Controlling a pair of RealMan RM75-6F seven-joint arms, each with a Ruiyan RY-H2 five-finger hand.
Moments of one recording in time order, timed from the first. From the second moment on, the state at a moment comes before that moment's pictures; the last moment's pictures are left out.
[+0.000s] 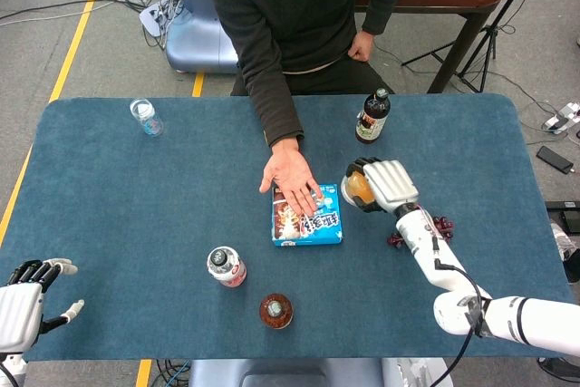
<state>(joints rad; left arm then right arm) 0.01 -1.17 -0.01 -1.69 1.56 1.59 0.09 0.87 -1.24 0.14 -1.73 -0.79 0.98 -0.32</state>
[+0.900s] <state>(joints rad) 0.01 -1.18 0.00 -1.68 1.56 1.58 0.09 0.77 -1.38 0.09 -1.48 -0.87 0.81 -0.18</state>
